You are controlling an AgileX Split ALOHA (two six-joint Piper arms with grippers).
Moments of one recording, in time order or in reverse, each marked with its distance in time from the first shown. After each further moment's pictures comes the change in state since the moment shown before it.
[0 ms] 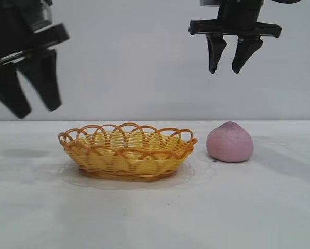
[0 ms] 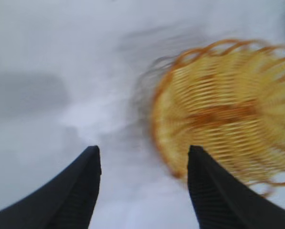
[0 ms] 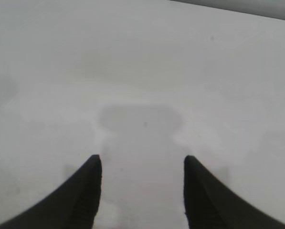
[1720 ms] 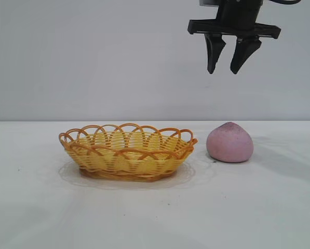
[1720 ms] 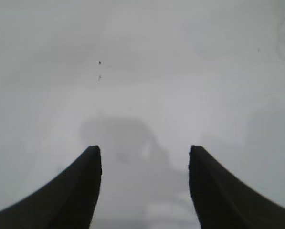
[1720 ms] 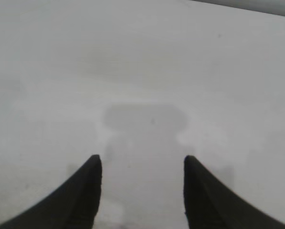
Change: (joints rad) left arm 0.215 -1.012 0.447 0.389 0.404 -0.349; right arm 0.000 0.000 0.000 0.034 0.002 -0.024
